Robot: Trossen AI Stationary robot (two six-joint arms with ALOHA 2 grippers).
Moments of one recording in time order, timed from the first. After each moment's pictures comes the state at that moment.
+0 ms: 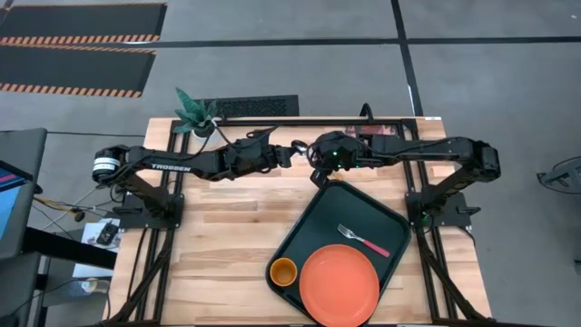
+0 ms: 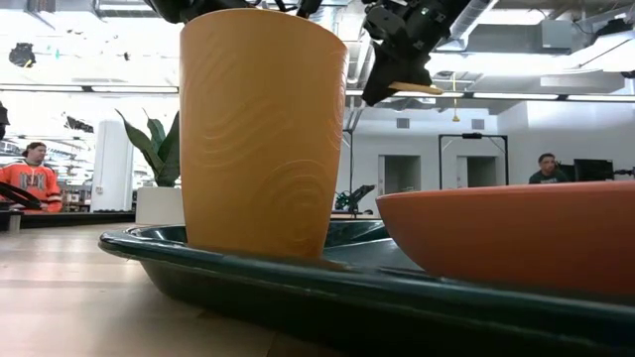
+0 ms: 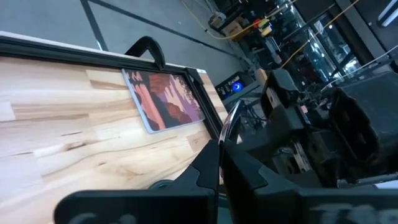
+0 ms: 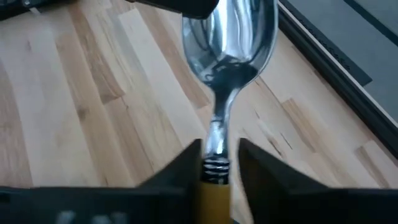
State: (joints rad) left arm 0.15 1.49 0.99 0.23 -0.33 -1.00; right arm -0.16 1.48 1.25 -0.55 0.21 0.27
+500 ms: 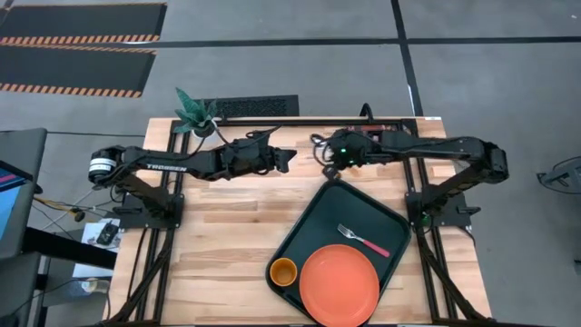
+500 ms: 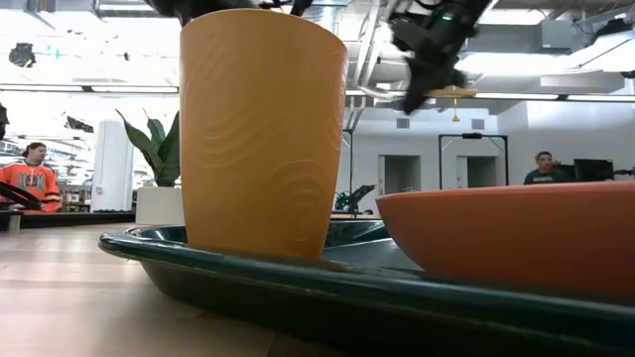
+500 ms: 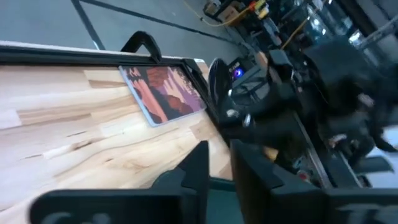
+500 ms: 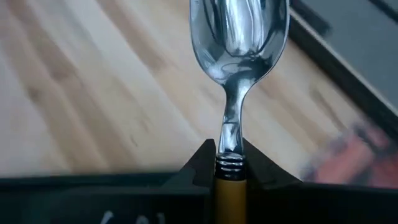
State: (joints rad) left arm 0.15 1.46 0.99 0.19 -0.28 -0.91; right arm -0.19 1.42 1.24 -0.76 0.26 0.39
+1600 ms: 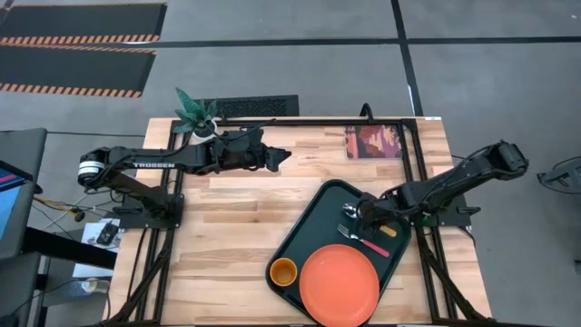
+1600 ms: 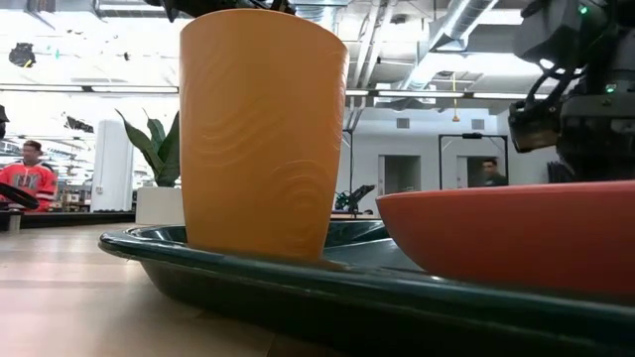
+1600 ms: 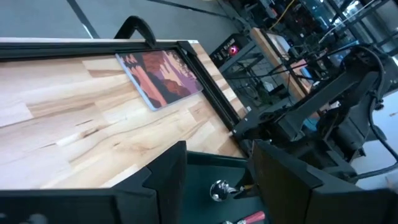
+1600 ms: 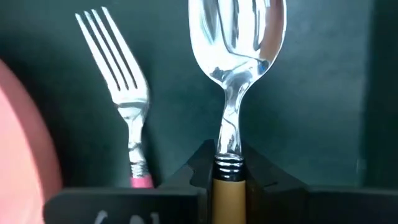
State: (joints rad) left arm 0.19 1.35 0.99 0.03 -0.14 -0.86; right arm 0.25 1.17 0.49 -0.53 0.01 0.94
